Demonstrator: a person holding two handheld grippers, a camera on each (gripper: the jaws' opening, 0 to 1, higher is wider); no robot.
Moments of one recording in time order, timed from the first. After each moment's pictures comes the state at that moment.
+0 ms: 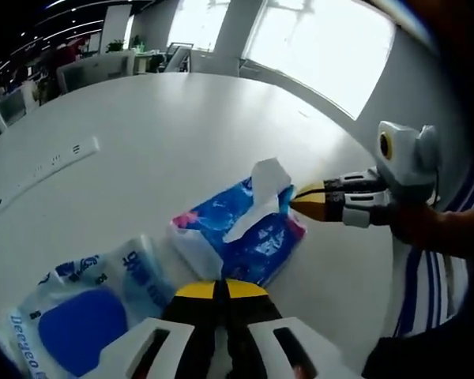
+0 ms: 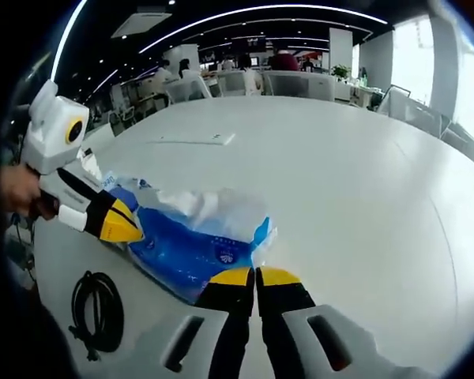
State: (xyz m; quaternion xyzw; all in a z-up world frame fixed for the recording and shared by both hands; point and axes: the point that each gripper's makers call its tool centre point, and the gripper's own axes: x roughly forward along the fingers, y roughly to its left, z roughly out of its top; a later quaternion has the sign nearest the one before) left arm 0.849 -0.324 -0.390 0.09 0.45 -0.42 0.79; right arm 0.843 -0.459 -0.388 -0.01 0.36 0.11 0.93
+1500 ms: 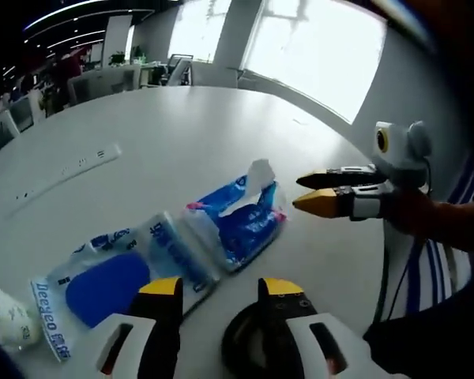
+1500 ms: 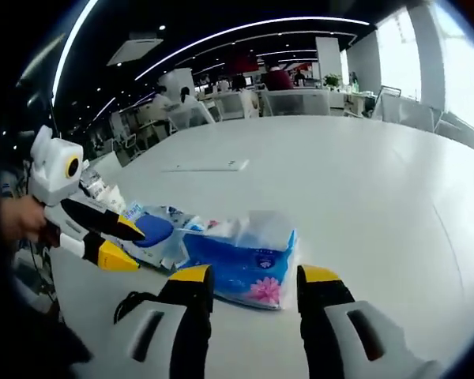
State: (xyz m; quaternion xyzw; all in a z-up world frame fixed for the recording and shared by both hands) left arm 0.816 -0.270 -0.353 0.09 0.41 -0.41 0.81; right arm 0.811 -0.427 -0.339 0.04 0.31 0.11 0.94
